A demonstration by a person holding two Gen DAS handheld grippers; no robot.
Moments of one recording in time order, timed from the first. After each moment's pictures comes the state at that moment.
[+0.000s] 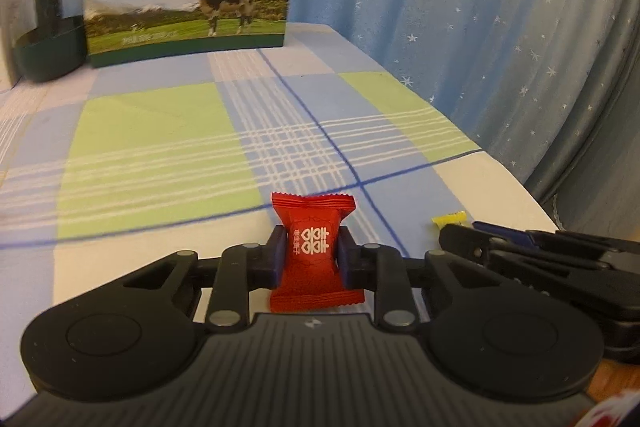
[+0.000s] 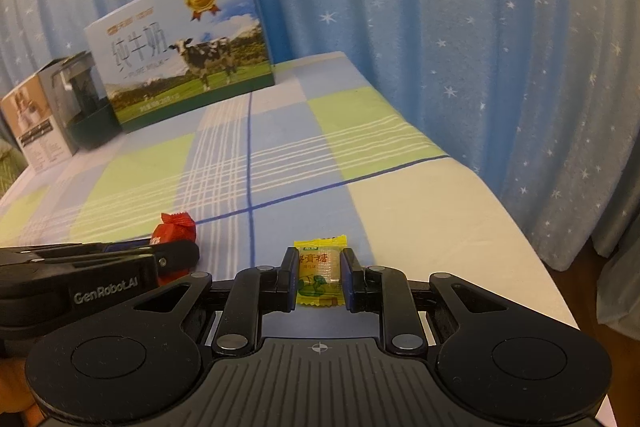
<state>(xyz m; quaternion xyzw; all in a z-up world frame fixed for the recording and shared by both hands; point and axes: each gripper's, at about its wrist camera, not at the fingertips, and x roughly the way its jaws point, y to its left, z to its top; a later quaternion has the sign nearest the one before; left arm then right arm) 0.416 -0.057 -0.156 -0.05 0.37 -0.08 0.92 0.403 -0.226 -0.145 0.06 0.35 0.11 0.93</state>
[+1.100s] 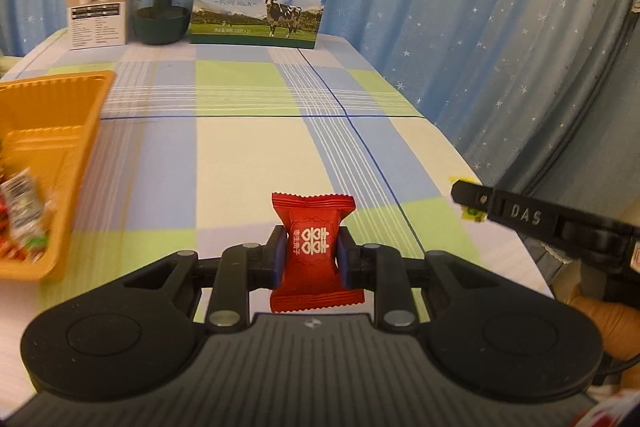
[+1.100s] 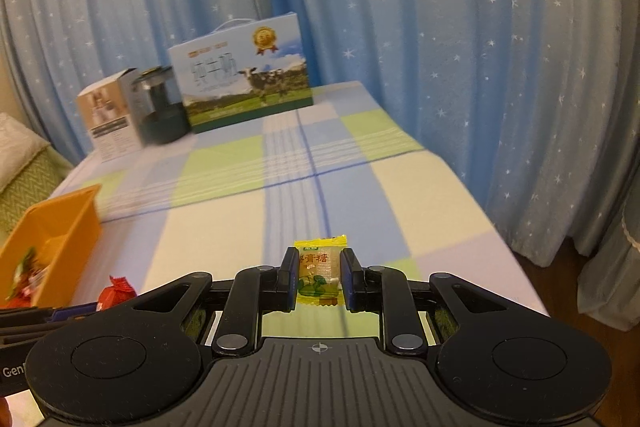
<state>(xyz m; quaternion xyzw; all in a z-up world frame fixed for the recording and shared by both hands) 0.176 -0.023 -0.062 -0.10 0.36 -0.05 0.93 0.209 -0.215 -0.055 0.07 0.33 0.11 0.94</state>
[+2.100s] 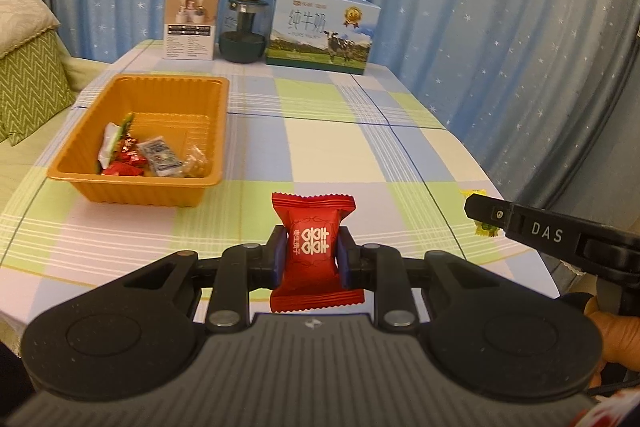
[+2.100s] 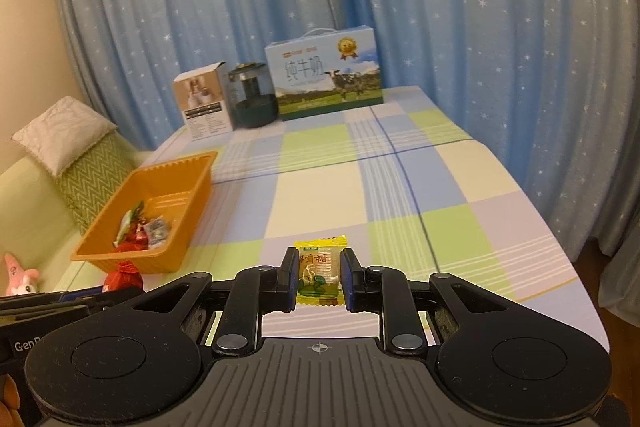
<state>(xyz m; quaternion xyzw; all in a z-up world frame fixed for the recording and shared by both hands) 0.023 0.024 -0.011 -0.10 0.33 0.02 0.94 0.074 -0.164 -0.006 0.06 0.31 0.18 0.93</state>
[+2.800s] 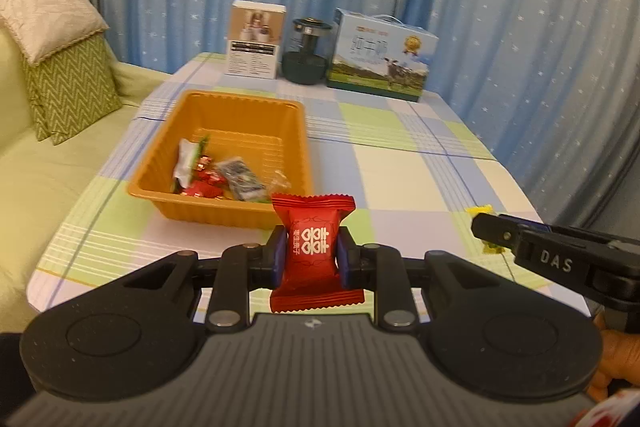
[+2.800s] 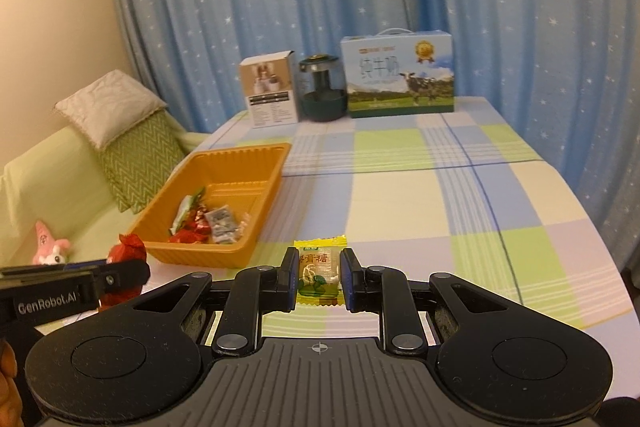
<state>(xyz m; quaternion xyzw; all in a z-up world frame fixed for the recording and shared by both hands) 0.009 0.096 0.004 -0.11 0.31 0.08 0.94 0.076 -0.092 -0.002 0.03 0.31 0.26 0.92</state>
